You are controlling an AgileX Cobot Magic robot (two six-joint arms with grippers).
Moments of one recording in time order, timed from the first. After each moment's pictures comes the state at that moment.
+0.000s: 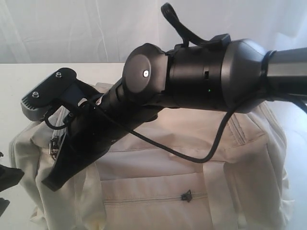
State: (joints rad) left arm -0.51 0.80 -0.58 0.21 0.78 -0.08; right arm 0.78 1.77 -1.30 0.63 0.56 -0.76
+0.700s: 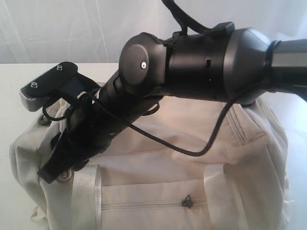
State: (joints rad) left arm -0.51 0.80 -0.58 0.19 1.03 -0.11; right arm 0.78 1.77 -1.35 0.52 0.64 -0.57
